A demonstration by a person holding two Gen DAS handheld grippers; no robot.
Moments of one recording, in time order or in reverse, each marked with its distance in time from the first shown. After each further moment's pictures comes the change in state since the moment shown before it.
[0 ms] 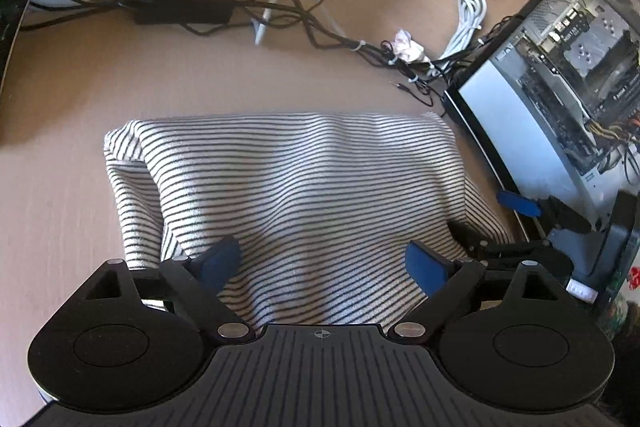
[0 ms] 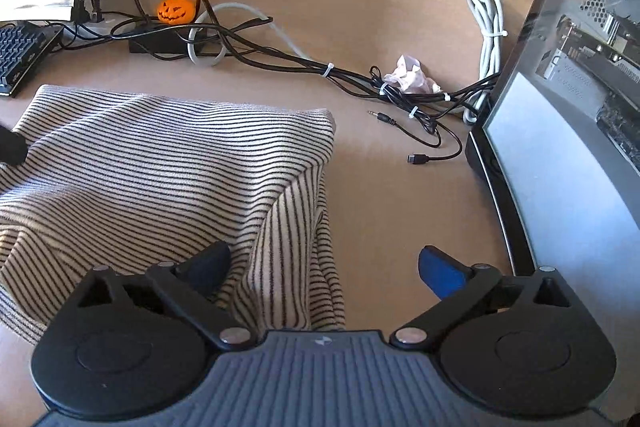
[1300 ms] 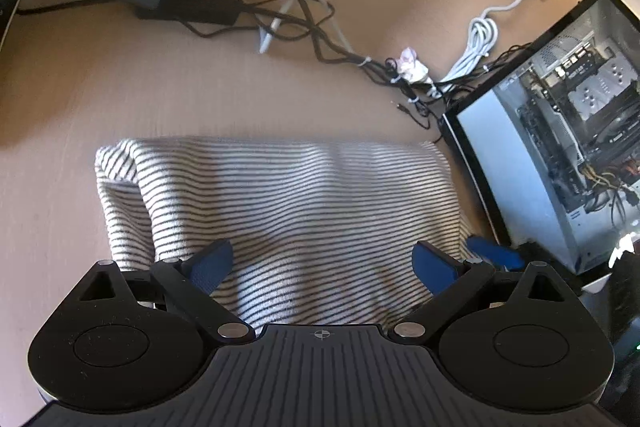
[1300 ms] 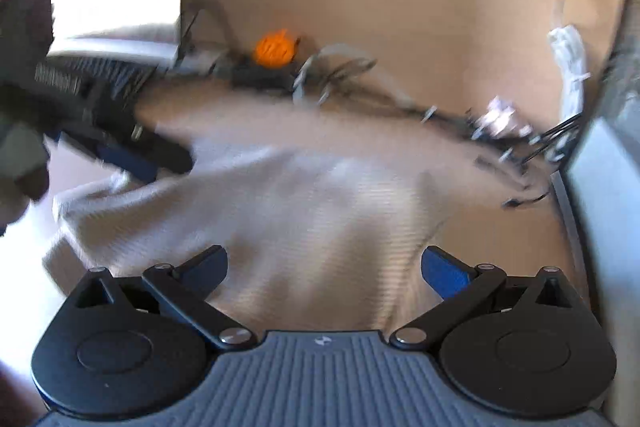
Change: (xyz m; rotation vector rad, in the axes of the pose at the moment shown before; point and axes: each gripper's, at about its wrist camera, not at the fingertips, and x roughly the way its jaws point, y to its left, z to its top) left arm 0.001 0.009 0.027 -0.067 -0.005 -0.058; right arm -0.032 0.028 0.027 -0.004 -0.073 0.234
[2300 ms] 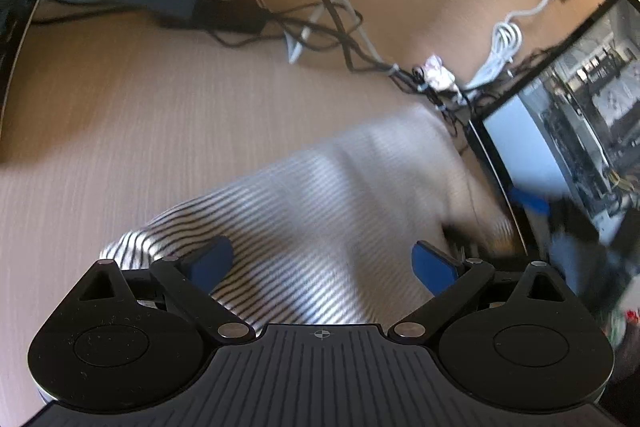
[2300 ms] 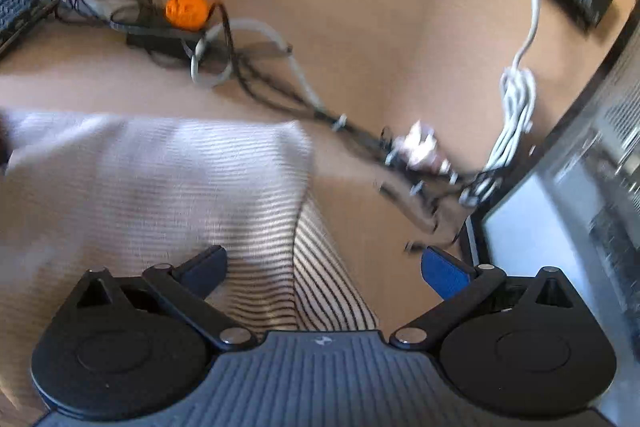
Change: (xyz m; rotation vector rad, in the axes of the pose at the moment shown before) left arm 0.003 0.012 -0.009 0.003 0.009 0.067; right arm 0.059 0.000 0.020 -0.217 0.030 -0.336
